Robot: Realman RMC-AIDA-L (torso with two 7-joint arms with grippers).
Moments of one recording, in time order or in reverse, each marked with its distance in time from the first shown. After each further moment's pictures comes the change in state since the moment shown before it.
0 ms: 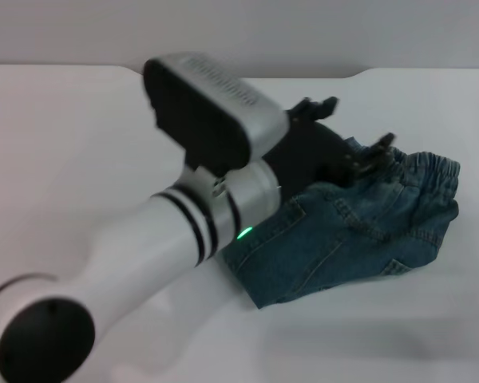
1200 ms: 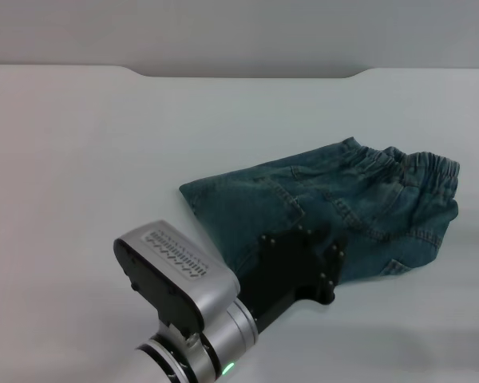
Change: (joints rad) left arm 0.048 -0.005 0.412 0.397 0.142 0.599 -0.430; right arm -0.036 -0.004 0.086 -0.052 0.011 0.015 0.115
